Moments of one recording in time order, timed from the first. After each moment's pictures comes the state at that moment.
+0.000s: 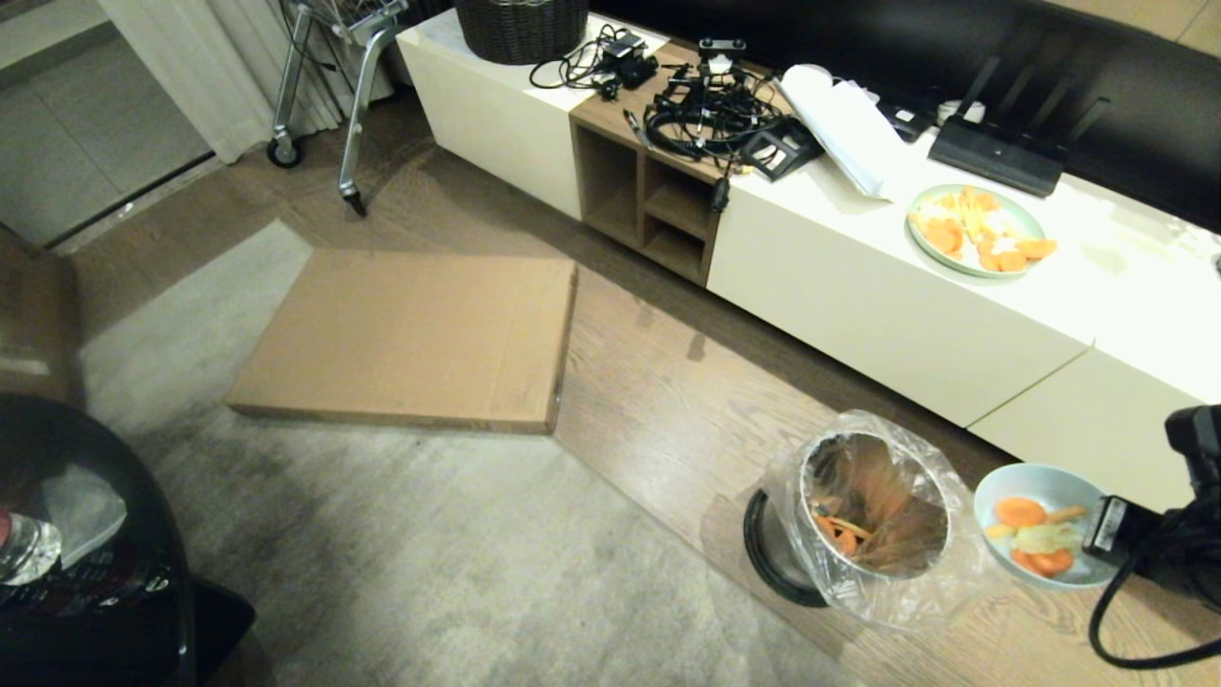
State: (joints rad) left arm 0.00 0.00 0.00 -0.01 0.01 -0.01; right arm -0.08 1.51 -0.49 -0.23 -0.30 0.45
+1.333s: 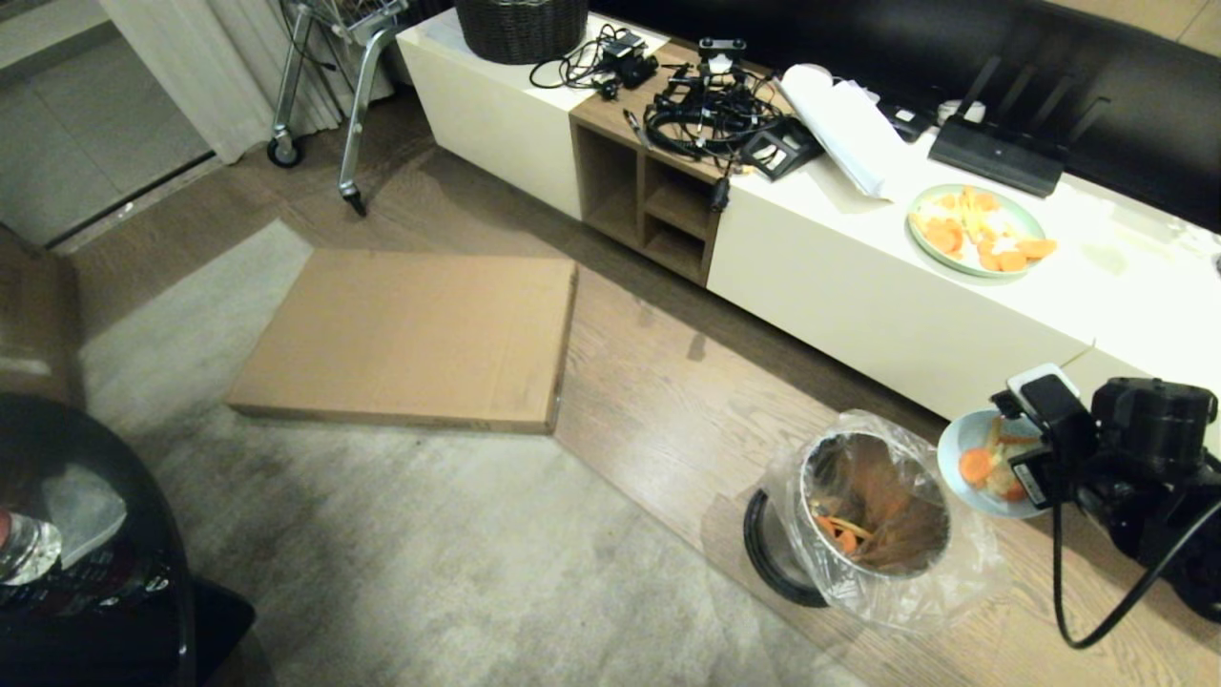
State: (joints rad) left arm 0.00 0.00 0.00 -0.01 0.01 -0.01; right arm -0.07 1.90 -0.47 -1.10 -0.39 -0.61
